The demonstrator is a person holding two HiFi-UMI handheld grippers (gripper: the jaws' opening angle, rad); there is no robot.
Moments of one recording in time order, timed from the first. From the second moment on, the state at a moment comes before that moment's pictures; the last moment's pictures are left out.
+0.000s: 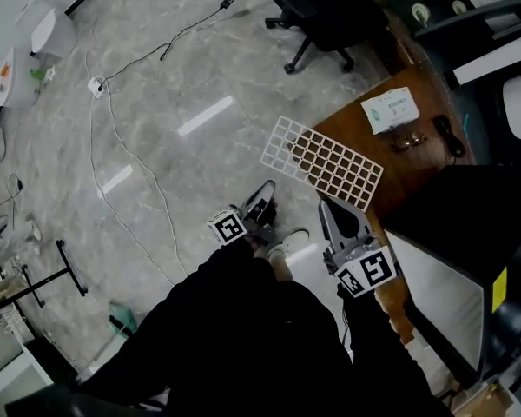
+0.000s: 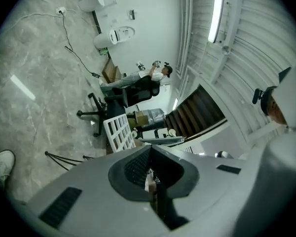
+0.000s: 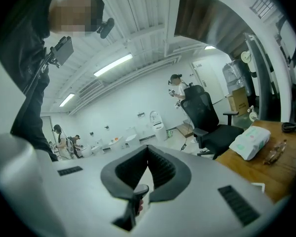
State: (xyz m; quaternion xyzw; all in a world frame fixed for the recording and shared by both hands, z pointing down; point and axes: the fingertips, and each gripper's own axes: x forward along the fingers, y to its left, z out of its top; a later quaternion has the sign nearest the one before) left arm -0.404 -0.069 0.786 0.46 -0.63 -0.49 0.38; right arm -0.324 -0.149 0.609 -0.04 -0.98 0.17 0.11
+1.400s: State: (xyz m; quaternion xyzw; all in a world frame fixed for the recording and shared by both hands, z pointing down) left arm -0.473 -0.144 0.862 0.37 -0.59 -0.61 0.38; right arm -0.300 -0.214 0.675 0.08 -0.96 0.24 0.15
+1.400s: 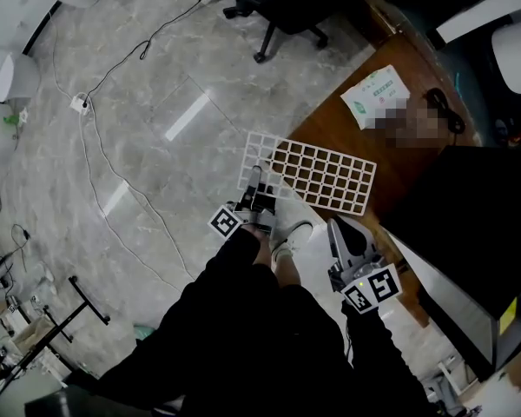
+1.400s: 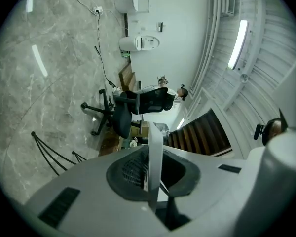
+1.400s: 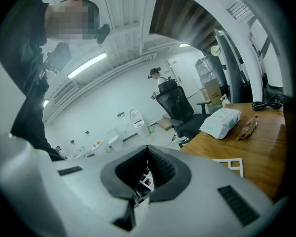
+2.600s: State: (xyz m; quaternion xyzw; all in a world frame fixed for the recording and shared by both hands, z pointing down) left arm -0.420 -0.010 0.587 0.32 -0.61 -0.67 0.28; right arm -0.161 -0.149 0.601 0.08 -0.92 0.38 0.09
